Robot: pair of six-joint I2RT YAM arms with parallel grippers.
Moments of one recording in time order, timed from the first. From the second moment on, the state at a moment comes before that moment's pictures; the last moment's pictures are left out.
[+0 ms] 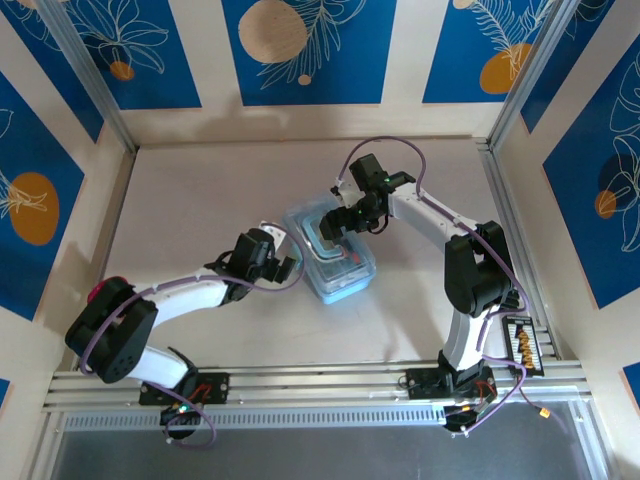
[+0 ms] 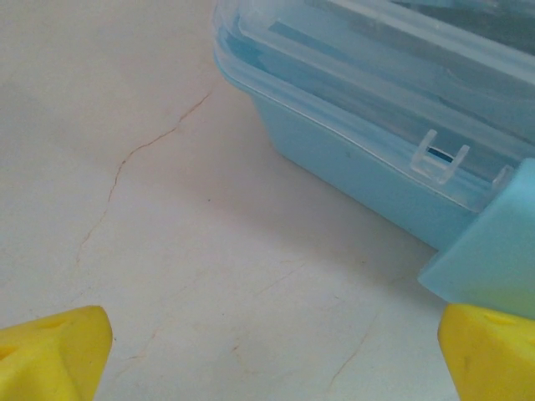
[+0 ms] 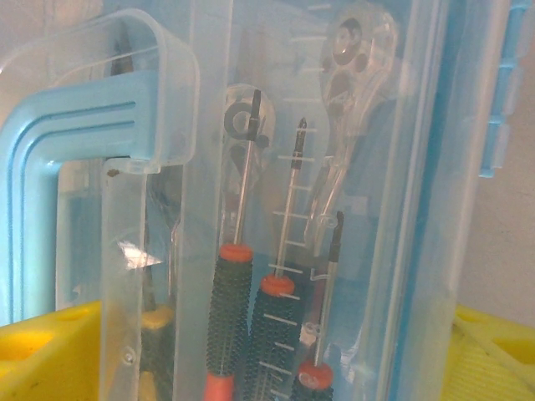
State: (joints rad) left arm -0.65 1.44 0.64 0.05 -0.28 0.00; right arm 0.47 1.84 1.46 -0.82 -0.39 0.06
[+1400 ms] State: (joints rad) left arm -0.63 1.62 0.71 0.04 -0.26 -0.02; right arm 0.47 1.84 1.46 -0.82 -0.39 0.07
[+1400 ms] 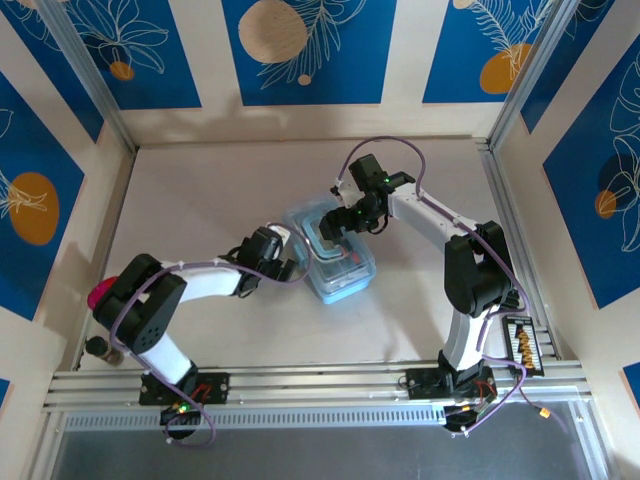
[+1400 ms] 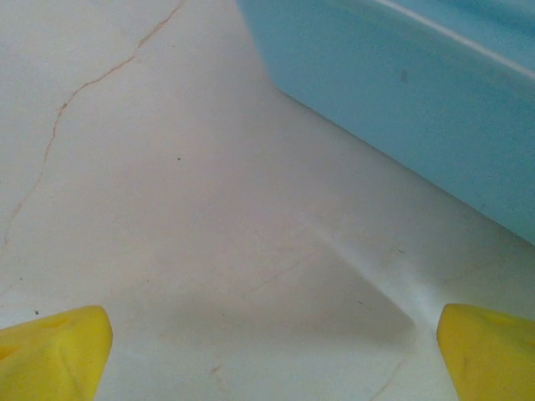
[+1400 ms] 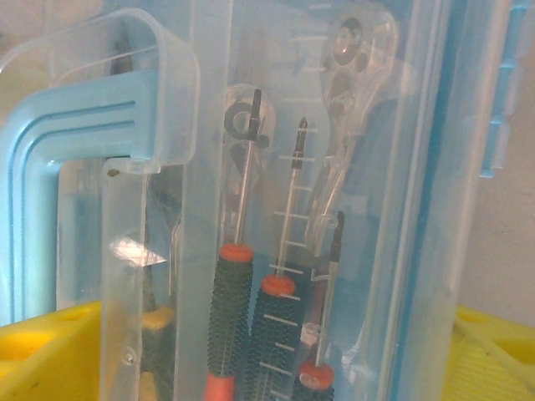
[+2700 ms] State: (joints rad) left arm -0.35 1.13 0.81 -0.08 -0.24 -0.06; right arm 0.20 1.59 1.48 -0.85 -0.31 0.11
